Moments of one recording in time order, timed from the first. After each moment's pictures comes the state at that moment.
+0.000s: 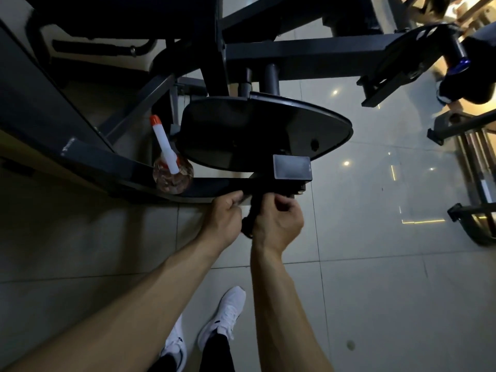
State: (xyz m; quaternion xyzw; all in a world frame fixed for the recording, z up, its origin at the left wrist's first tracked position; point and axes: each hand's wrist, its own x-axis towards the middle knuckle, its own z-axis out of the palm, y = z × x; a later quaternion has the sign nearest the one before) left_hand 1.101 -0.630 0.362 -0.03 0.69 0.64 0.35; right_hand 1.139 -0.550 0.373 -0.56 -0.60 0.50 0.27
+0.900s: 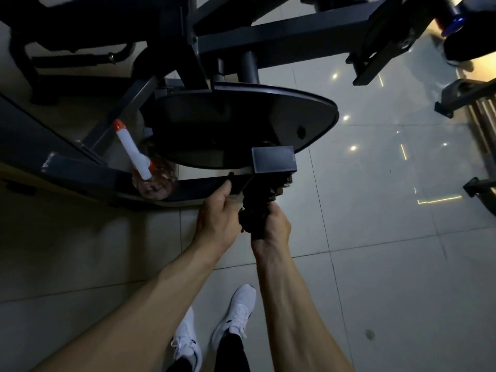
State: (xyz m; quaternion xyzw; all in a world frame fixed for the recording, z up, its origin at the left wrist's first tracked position) left_hand 1.113 -0.608 0.362 -0.01 0.76 0.59 0.28; right_hand 1.156 -0.512 0.333 -0.57 -0.27 0.77 0.13
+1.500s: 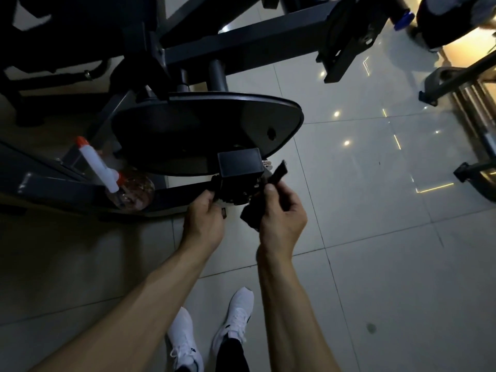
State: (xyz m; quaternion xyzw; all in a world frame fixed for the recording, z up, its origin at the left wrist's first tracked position) left_hand 1.118 -0.585 0.364 -0.03 0.78 0.56 0.26; right_hand 1.176 -0.488 0.401 -0.50 -0.49 0.65 0.29
